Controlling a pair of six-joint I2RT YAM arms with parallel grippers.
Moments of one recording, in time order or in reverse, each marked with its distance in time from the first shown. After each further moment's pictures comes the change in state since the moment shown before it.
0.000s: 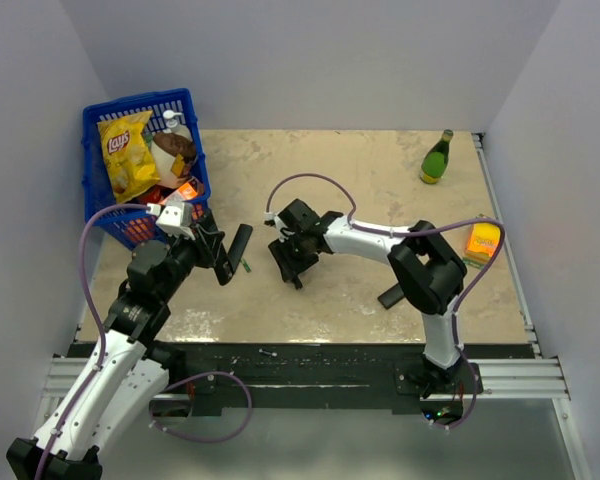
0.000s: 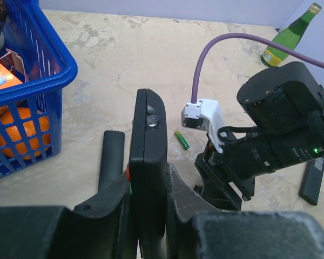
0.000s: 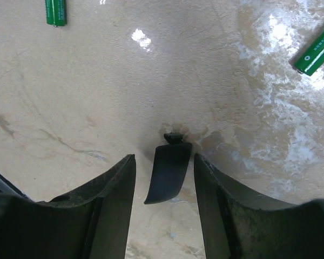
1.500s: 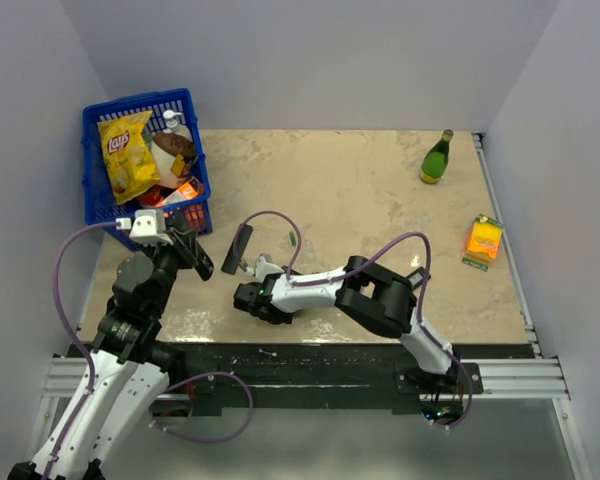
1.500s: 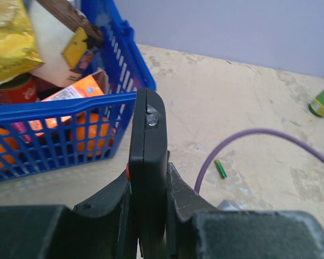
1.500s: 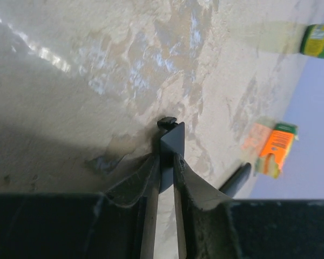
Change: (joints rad) left arm 0.006 -0.130 0.000 -0.066 -0.238 0.001; right arm 0.405 0.201 0.086 -0.376 1.133 0.204
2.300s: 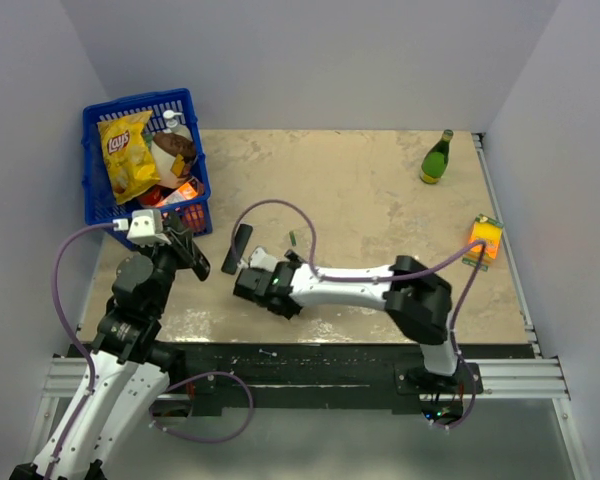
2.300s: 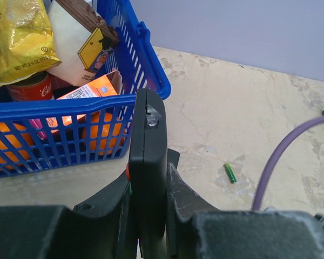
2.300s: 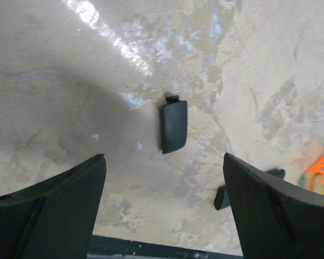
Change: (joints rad) left arm 0.016 -0.015 0.000 -0.016 -0.063 0.001; right arm 0.048 -0.190 0.005 -0.069 -0.188 -0.032
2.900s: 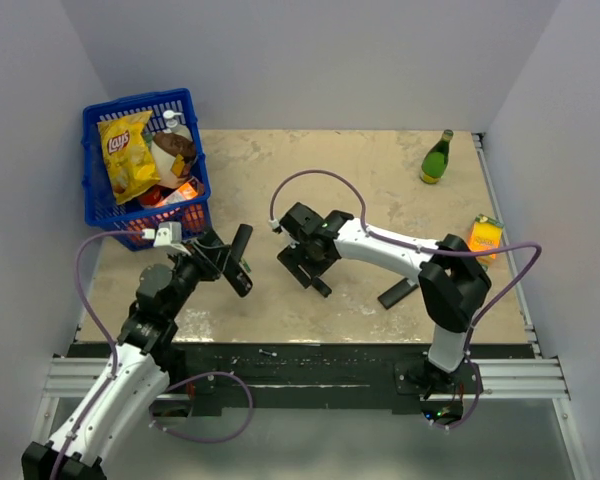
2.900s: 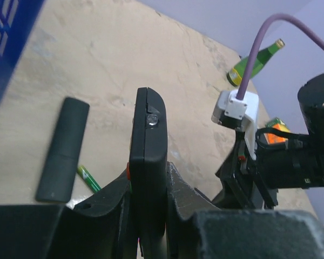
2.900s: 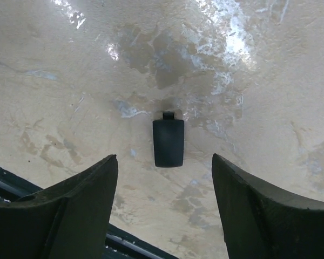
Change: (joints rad) left arm 0.000 0.032 -0.264 0.296 0.315 -0.306; right arm -0.381 -0.192 -0.095 0.154 -0.667 -0.254
